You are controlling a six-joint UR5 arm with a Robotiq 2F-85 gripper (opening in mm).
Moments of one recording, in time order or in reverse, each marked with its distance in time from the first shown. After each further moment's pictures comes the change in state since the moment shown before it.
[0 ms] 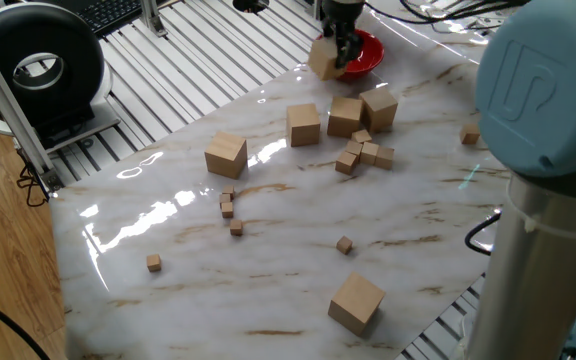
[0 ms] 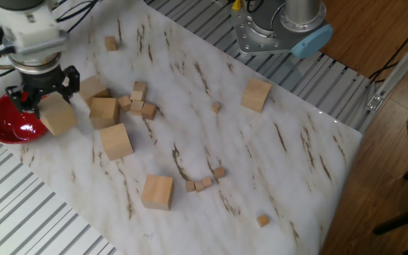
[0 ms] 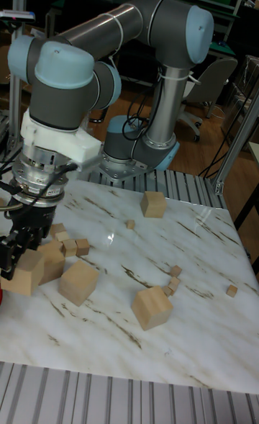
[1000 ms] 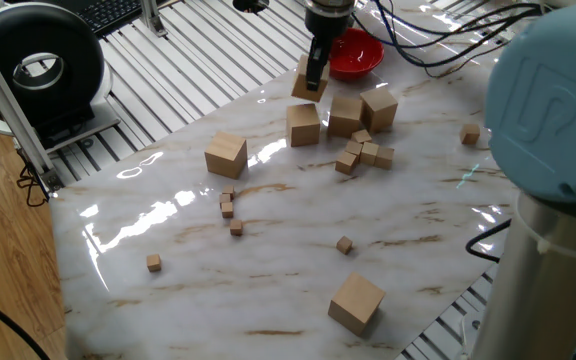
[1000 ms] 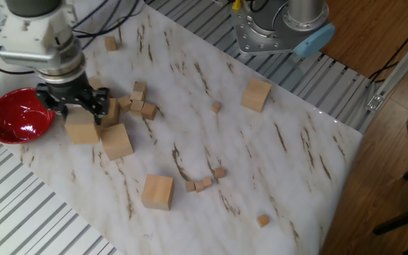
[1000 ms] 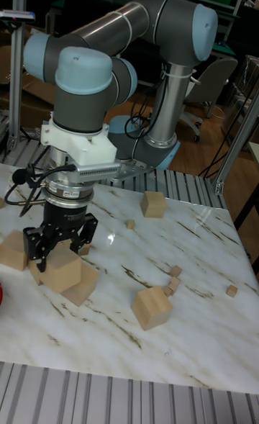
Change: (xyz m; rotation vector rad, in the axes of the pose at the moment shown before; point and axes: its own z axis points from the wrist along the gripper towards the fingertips) arm -0.051 0.061 -0.006 -0.115 -0.037 0.535
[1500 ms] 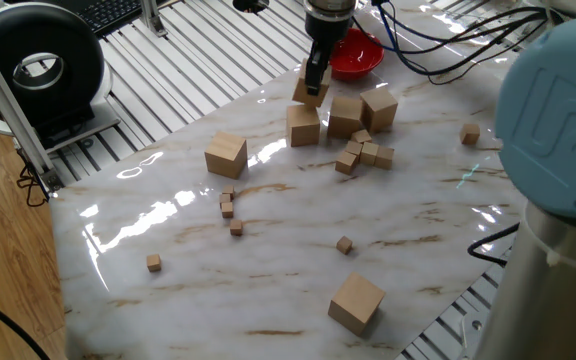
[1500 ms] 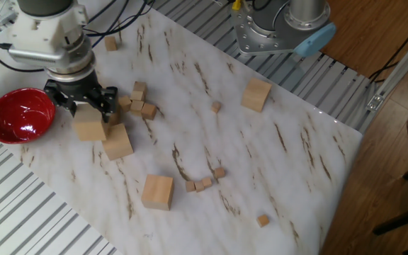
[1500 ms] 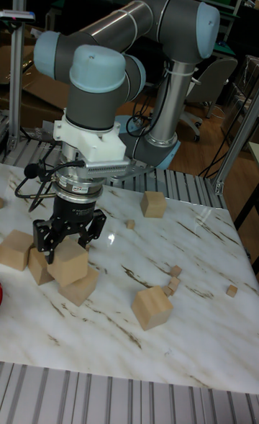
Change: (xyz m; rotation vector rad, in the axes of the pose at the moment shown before) arm 0.007 0.011 -0.004 0.008 0.023 0.042
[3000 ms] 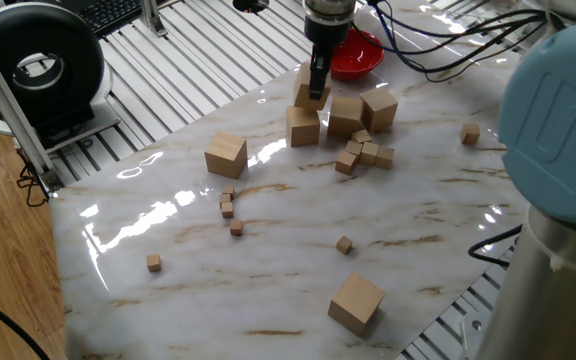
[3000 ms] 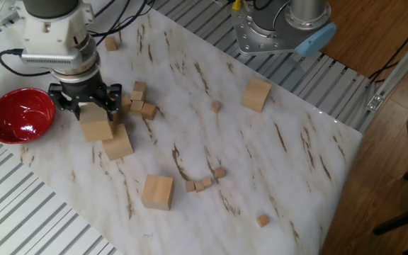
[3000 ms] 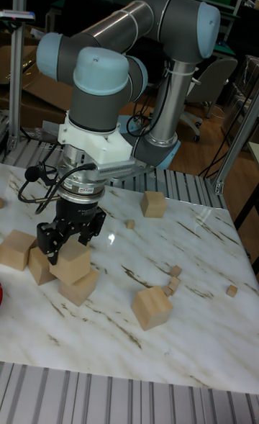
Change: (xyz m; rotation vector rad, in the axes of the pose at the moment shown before) arm 0.005 0.006 0.002 -0.009 0.019 -0.139
